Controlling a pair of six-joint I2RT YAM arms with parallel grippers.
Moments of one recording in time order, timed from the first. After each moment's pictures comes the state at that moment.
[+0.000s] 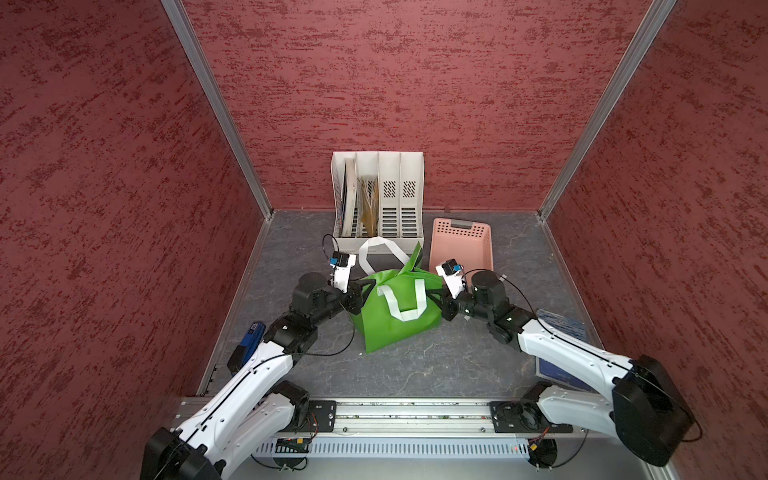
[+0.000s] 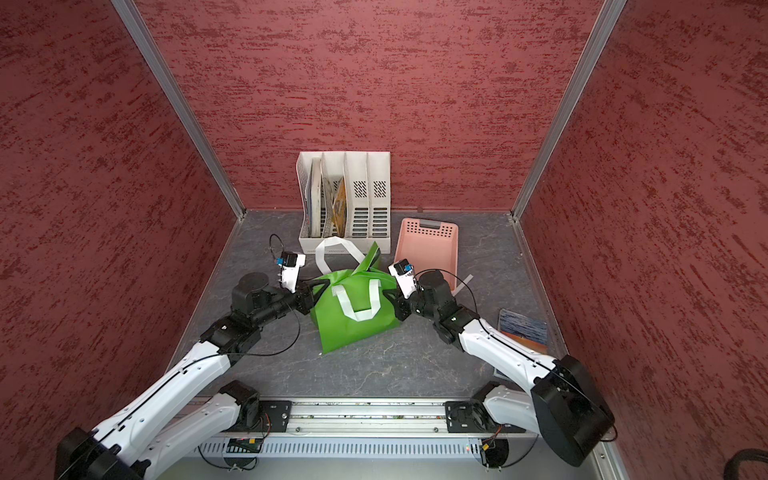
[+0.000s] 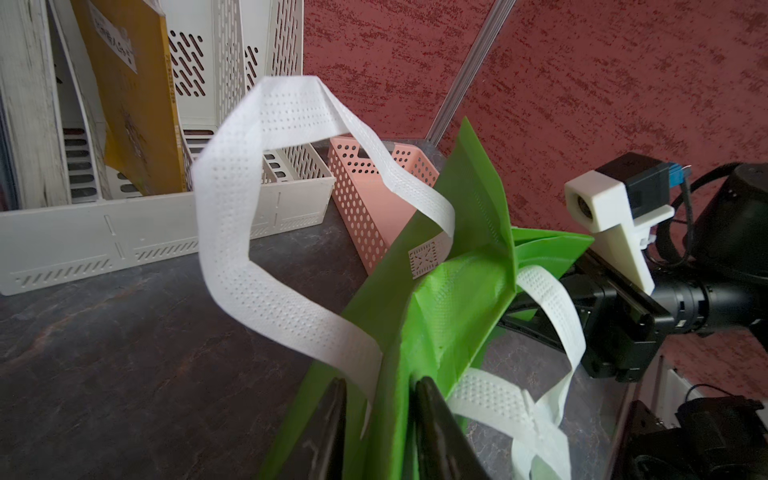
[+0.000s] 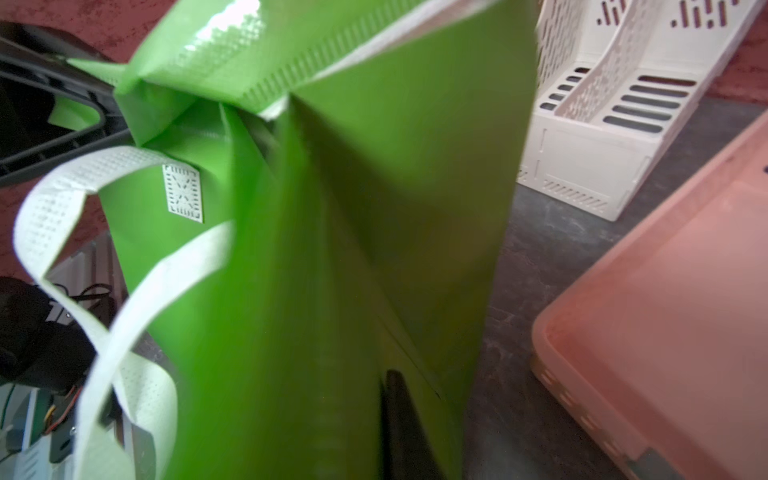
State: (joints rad) left arm -0.43 0.86 0.60 -0.05 0.32 -0.30; right arm 0.60 1.22 0.63 0.16 -0.36 0.15
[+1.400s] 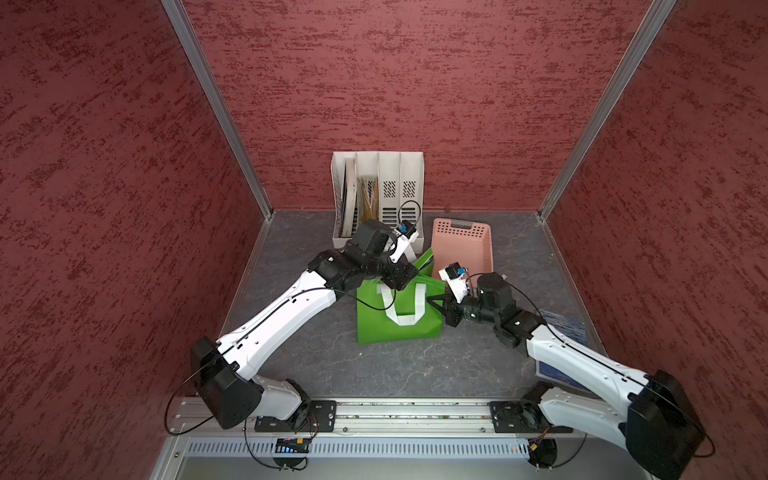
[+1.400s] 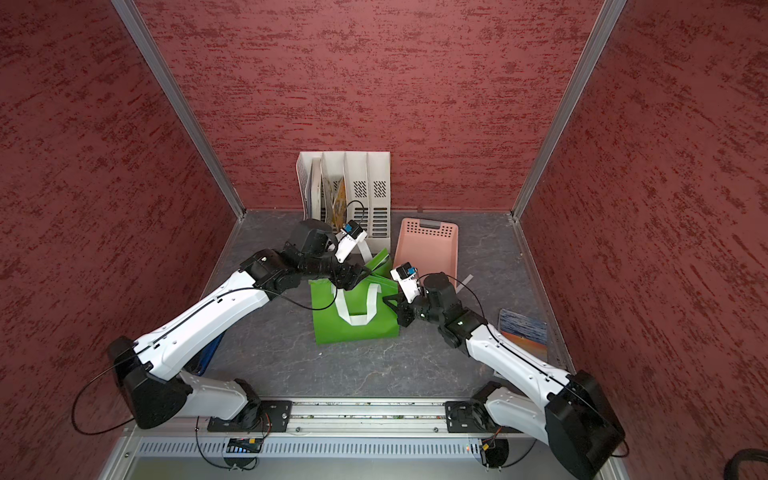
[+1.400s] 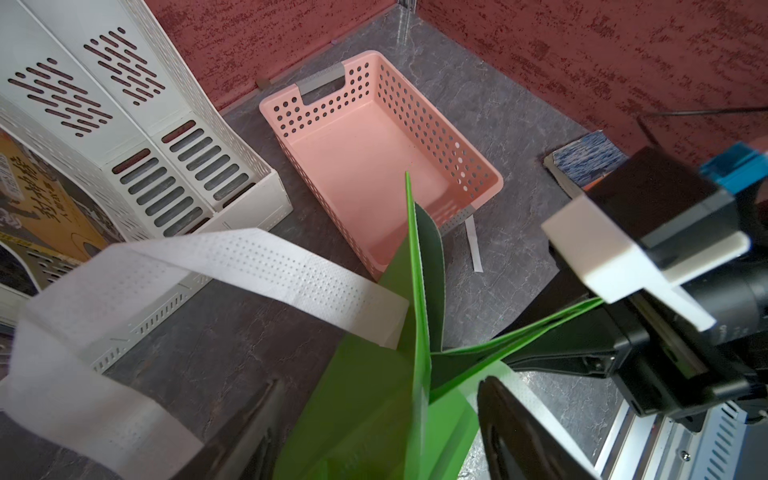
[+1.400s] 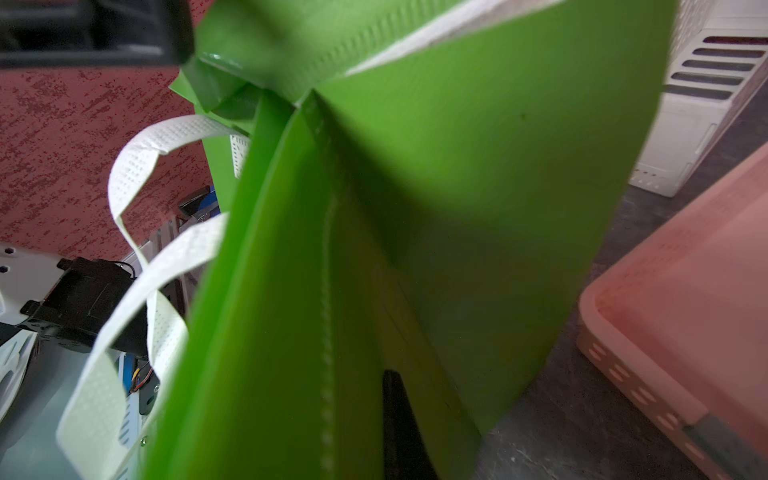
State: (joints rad) left arm -0.70 1.40 1.41 -0.69 0.13 0.03; right arm 0.60 1.11 0.60 0.07 -0.44 0.21
